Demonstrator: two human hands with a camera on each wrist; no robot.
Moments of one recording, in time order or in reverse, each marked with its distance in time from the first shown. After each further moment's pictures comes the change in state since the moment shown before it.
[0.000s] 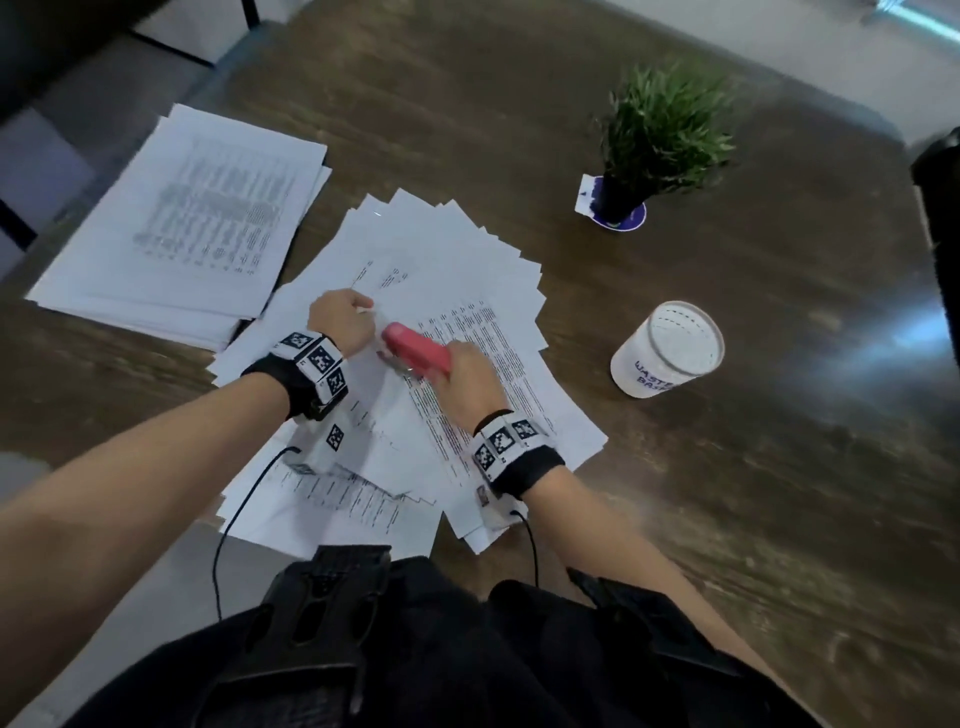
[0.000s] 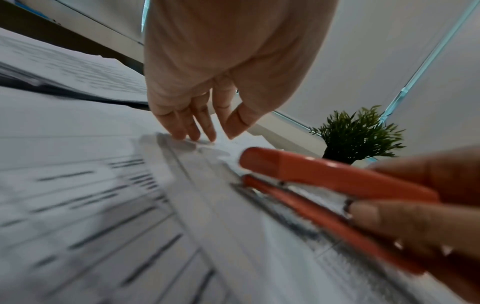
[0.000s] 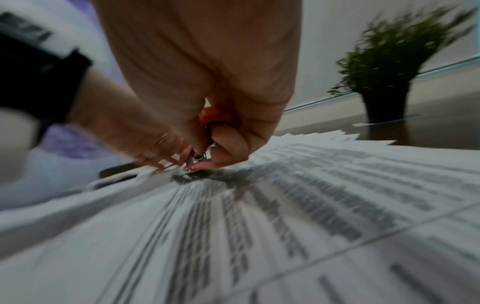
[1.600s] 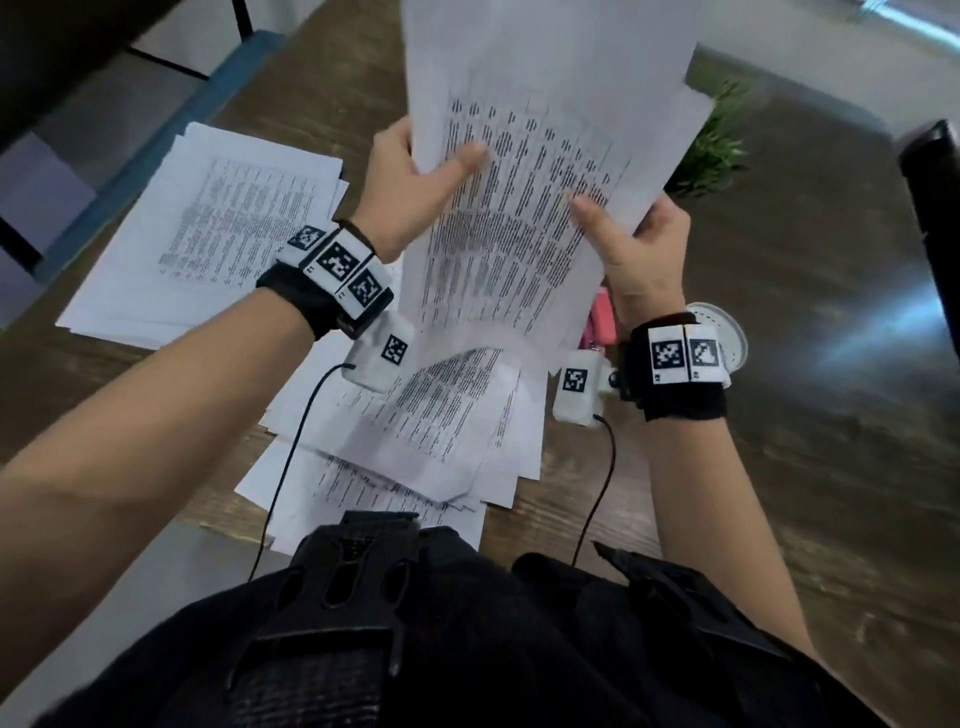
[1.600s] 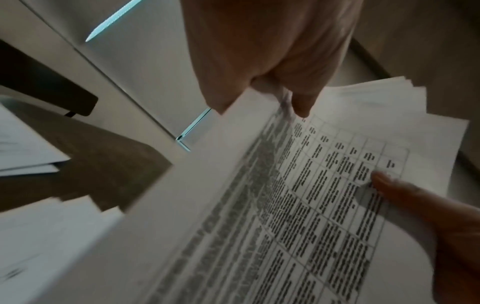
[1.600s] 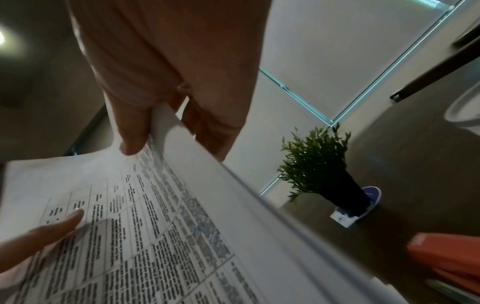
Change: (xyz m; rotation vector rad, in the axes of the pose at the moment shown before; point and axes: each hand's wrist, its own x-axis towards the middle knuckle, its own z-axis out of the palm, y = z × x) left_hand -0.012 0.124 -0.094 -0.775 -0.073 0.578; right_hand 0.018 -0.038 -0.164 0.961 0.476 -0.201
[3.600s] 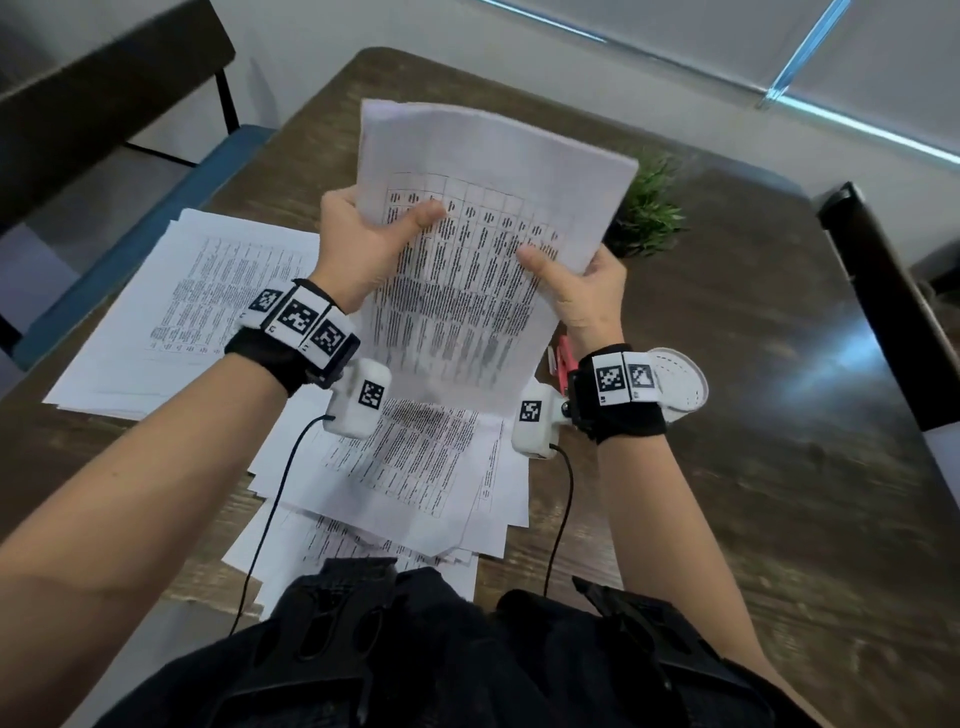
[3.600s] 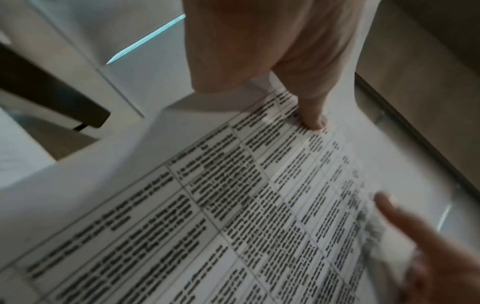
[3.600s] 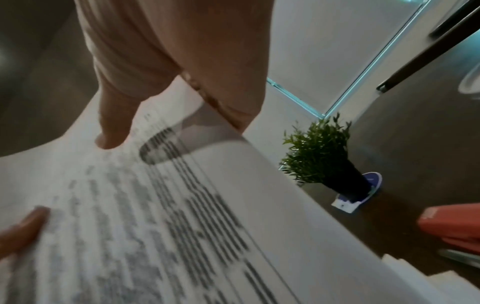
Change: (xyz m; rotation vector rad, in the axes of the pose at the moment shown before) left_hand 0.000 0.024 -0.018 -0.092 0.101 0.033; right_hand 0.005 -0.011 0.023 0.081 0.124 0.085
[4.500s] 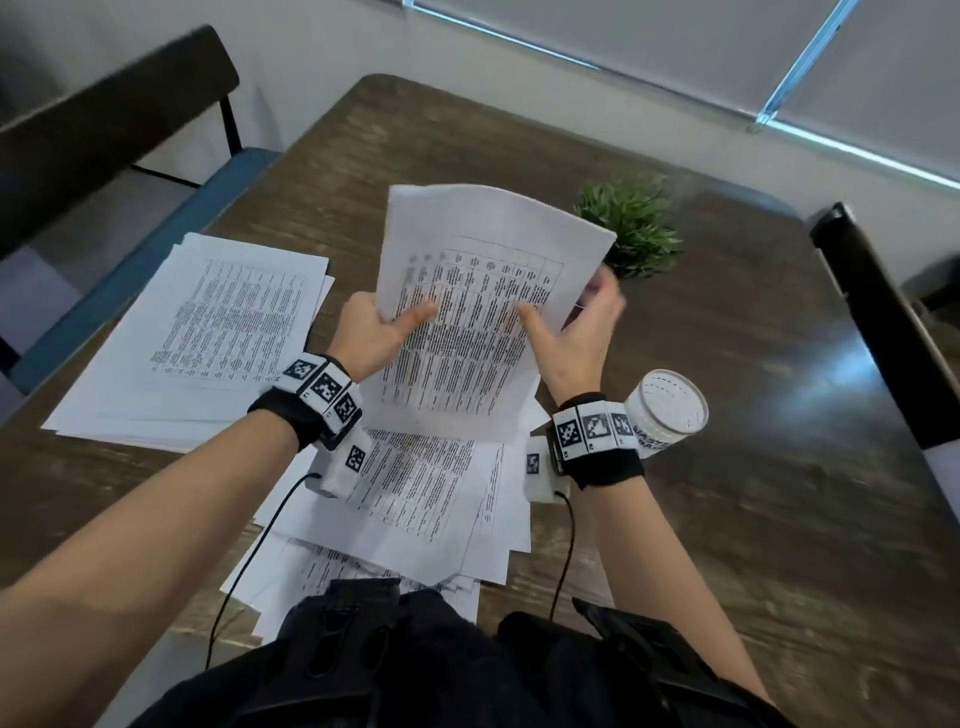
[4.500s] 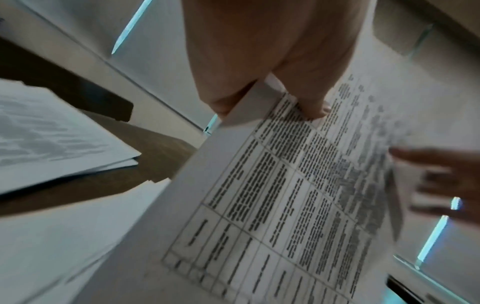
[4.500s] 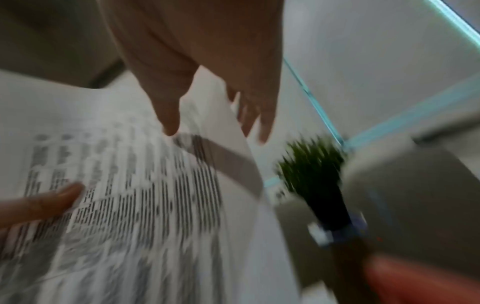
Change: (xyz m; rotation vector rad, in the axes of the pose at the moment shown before) left_hand -0.016 -0.062 -0.014 0.400 -0.176 -0.207; right_hand -0.011 0.027 -0.002 -0.622 0.207 -0.261
